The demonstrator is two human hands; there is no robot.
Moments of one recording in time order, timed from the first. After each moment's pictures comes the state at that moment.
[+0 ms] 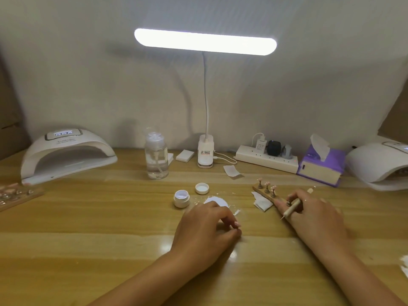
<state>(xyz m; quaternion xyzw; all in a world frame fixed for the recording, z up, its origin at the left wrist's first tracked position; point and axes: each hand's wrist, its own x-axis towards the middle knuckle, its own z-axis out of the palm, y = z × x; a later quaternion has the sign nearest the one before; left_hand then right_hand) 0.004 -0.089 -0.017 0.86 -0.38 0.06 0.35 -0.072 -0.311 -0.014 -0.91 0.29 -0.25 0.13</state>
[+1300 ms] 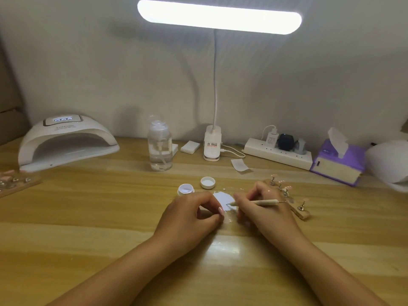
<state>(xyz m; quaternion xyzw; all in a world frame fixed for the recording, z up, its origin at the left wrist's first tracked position) 0.036 -0.068 -0.023 0.84 -0.32 0.00 0.43 -0.024 -0.240 -0.014 -0.83 0.17 -0.18 0.50</state>
